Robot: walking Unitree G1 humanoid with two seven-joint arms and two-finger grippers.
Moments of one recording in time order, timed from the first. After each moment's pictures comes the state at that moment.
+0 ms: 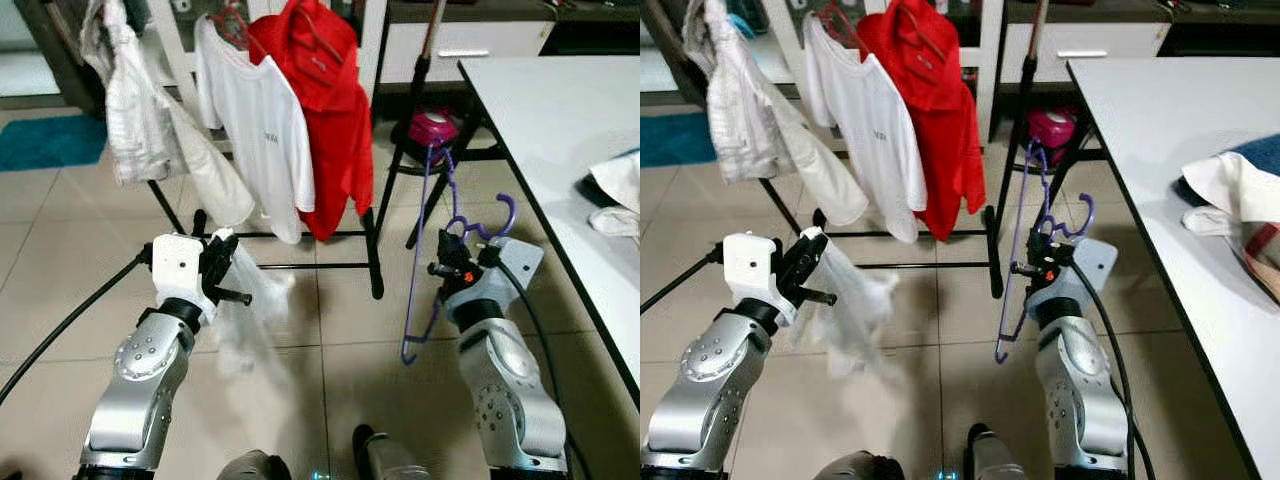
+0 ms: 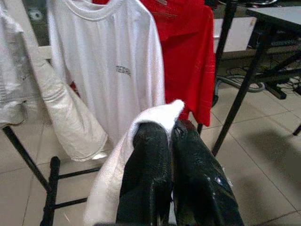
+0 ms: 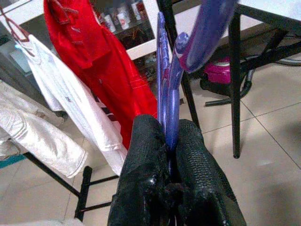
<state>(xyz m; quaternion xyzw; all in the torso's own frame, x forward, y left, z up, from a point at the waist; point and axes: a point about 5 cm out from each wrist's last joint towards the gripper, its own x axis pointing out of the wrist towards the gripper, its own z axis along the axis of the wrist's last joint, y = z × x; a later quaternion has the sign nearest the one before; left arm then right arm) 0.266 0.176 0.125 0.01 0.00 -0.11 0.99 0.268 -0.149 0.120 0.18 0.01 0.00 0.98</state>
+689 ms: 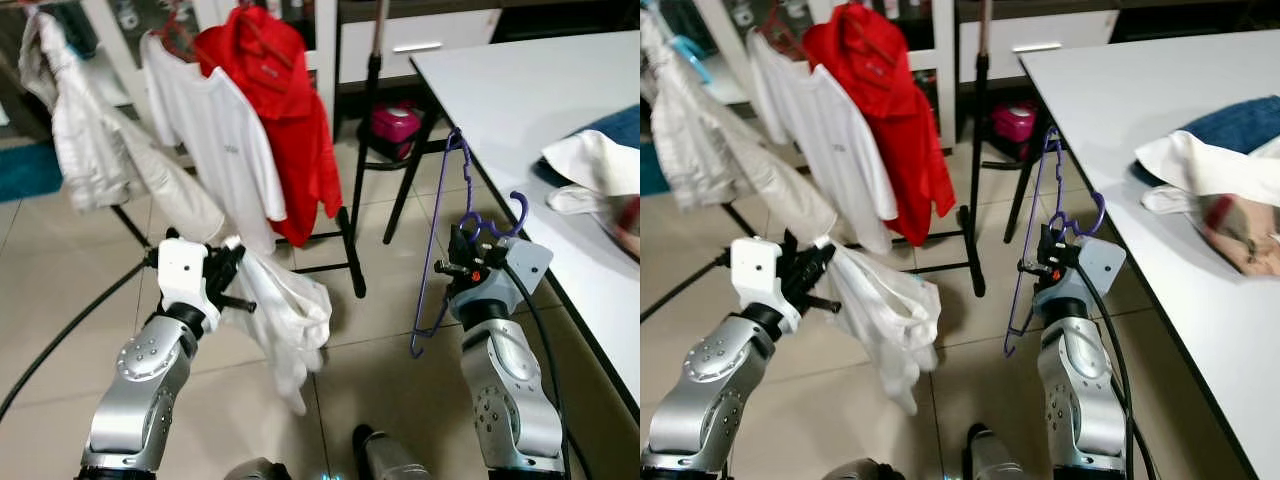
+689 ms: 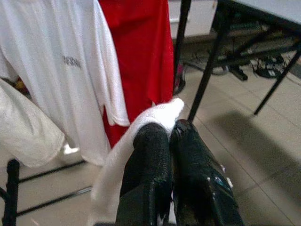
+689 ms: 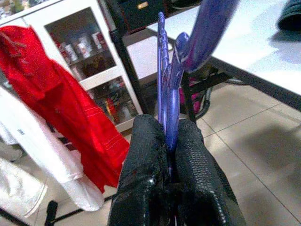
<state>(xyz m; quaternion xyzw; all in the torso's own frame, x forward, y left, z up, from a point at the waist) 0.263 0.173 0.115 -0.01 0.05 -0.13 0.99 0.267 -0.151 0.119 0.16 -0.02 -0.02 0.99</state>
